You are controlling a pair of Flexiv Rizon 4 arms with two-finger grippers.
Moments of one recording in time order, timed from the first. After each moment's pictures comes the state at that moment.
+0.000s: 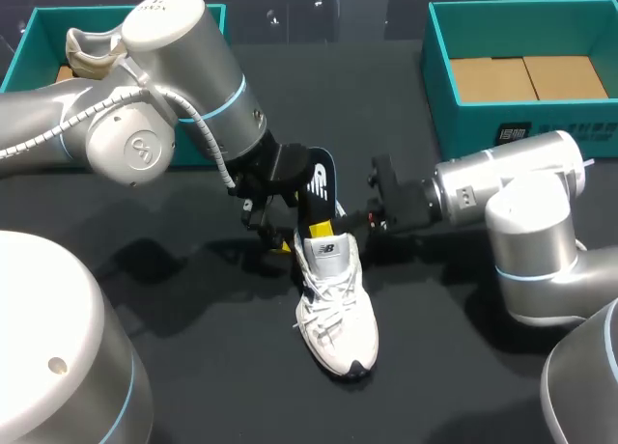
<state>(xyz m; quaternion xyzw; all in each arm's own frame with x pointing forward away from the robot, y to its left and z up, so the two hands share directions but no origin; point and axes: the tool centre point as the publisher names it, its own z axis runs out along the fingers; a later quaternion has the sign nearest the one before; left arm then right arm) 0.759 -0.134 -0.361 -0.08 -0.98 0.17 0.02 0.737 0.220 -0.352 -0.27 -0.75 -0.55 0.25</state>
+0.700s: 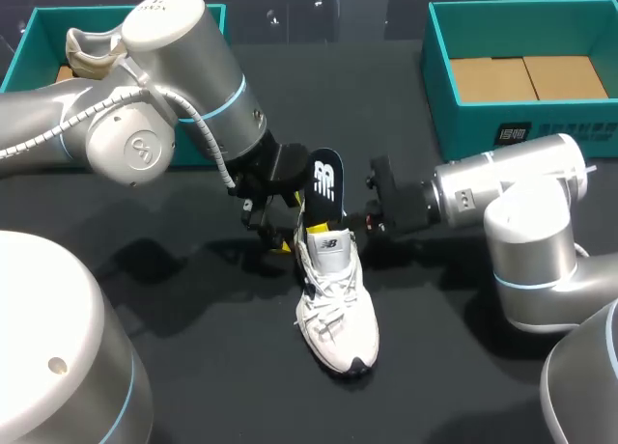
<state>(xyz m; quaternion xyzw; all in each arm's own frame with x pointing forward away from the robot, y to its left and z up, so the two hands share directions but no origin) 0.759 -0.134 -0.361 -0.08 -0.98 0.17 0.02 0.736 0.224 -0.343 -0.27 -0.75 -0.55 0.24</state>
